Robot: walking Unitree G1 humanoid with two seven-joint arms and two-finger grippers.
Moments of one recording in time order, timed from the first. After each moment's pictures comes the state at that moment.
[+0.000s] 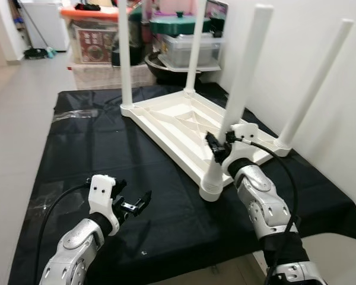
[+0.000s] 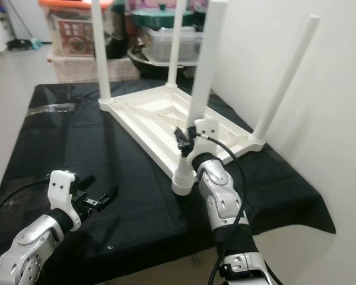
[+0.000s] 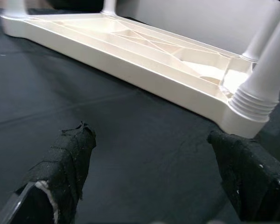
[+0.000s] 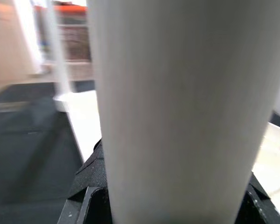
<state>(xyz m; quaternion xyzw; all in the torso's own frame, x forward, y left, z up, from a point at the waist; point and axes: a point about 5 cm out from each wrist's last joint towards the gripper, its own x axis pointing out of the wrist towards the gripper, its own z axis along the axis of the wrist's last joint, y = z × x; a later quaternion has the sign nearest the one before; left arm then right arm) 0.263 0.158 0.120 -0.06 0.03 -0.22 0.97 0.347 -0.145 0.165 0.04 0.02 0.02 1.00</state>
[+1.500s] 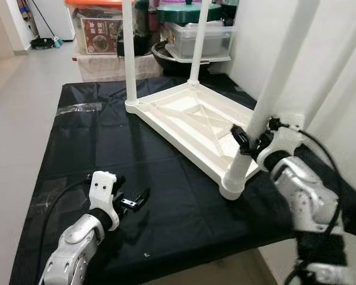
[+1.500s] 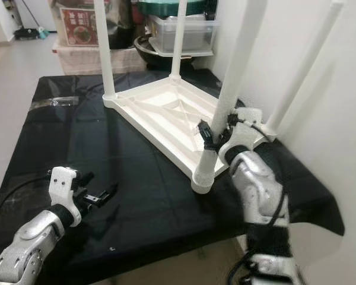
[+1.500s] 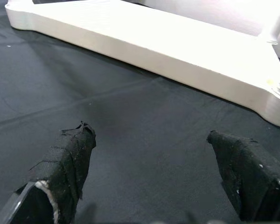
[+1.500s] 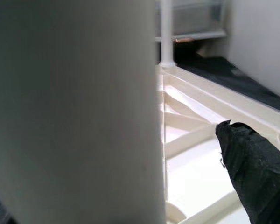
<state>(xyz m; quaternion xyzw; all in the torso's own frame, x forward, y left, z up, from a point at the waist) 0.274 0.155 0.119 -0.05 0.03 -0.22 0.97 0.344 -0.214 0.213 0.03 0.00 0.13 0.99</state>
